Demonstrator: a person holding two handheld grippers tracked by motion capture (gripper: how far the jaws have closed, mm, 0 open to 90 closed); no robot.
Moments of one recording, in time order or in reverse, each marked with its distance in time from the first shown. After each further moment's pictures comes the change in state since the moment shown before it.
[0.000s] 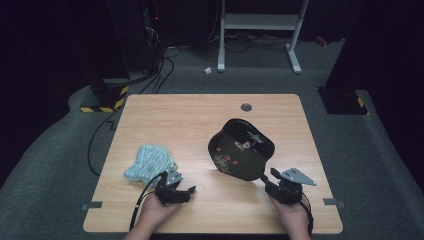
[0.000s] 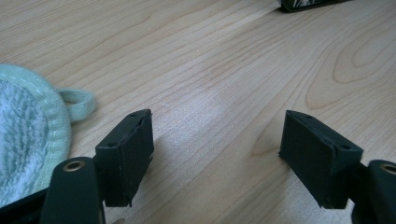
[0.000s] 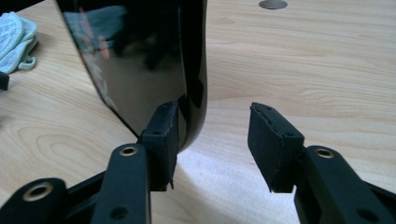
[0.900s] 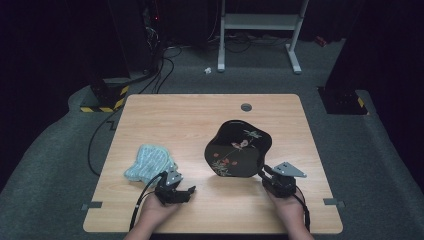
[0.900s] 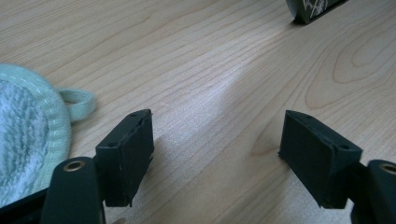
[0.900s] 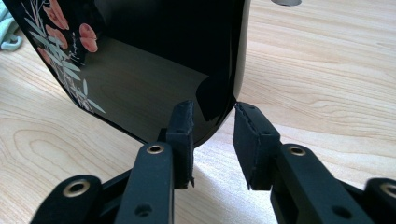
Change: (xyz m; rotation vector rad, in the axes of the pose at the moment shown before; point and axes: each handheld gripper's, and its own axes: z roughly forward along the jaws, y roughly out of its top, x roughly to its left) left arm 0.000 0.000 0.000 0.000 0.000 0.000; right arm 0.003 0.008 0.020 0.050 0.003 -0.078
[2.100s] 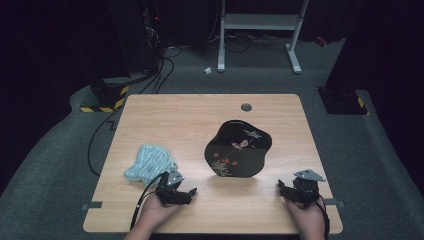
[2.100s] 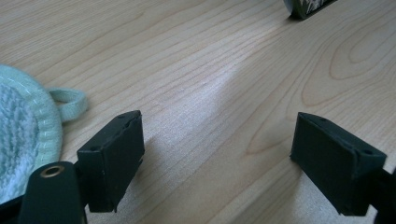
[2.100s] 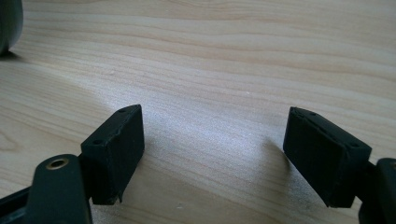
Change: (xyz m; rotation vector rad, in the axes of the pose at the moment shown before) left arm -0.002 0.000 0.001 0.010 -0.009 0.009; right arm -0.056 -0.043 -0.016 0.194 -0.222 0.074
